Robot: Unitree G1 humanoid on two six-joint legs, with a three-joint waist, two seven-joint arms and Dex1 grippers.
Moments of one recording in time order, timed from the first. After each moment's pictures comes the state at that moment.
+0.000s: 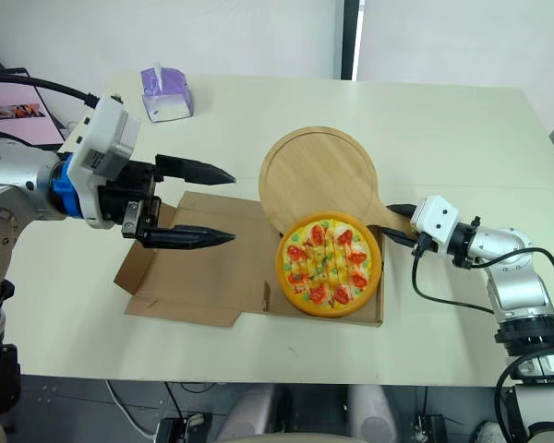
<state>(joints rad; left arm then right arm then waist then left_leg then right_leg) -0.70 1.00 0.03 -0.31 -0.70 0.78 -1.28 -0.41 -0.69 0.02 0.21 0.16 -0.17 0.98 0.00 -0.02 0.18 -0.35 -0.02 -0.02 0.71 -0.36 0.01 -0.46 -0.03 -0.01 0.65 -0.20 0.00</state>
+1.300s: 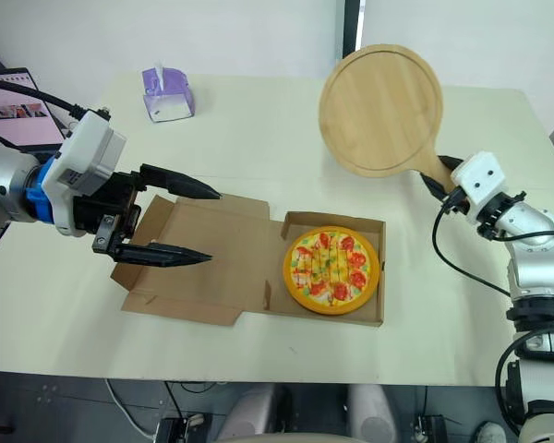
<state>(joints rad) -0.67 1.08 0.04 -0.30 -0.67 0.71 -1.40 -0.52 -0.70 -0.13 0.39 0.10 -0.20 0.73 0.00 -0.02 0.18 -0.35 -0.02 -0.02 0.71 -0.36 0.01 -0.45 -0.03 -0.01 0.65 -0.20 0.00</state>
